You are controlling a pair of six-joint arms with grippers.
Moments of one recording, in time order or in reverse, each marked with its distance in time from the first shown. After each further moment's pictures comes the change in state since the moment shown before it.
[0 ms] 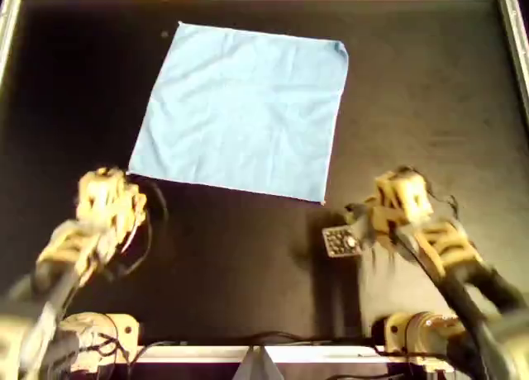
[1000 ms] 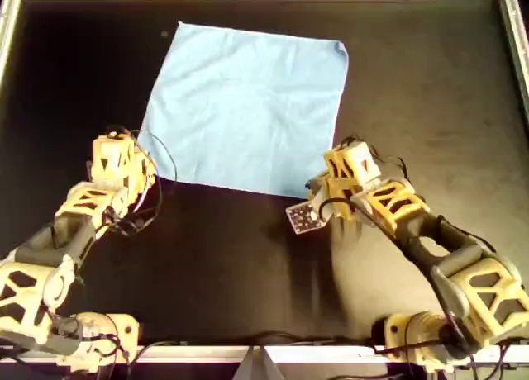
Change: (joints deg) left arm 0.0 -21.8 -21.0 -1.7 0.0 0.1; right arm 8.3 -26.6 -26.5 -0.8 -0.1 0.2
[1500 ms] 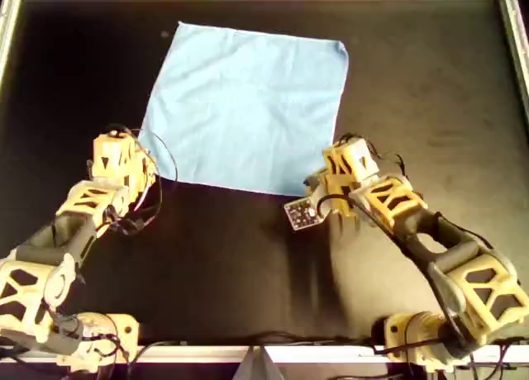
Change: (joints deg) left arm -0.1 -1.0 -0.5 0.0 -0.1 0.2; right arm 0.0 -1.9 -2.7 0.0 0.0 0.1
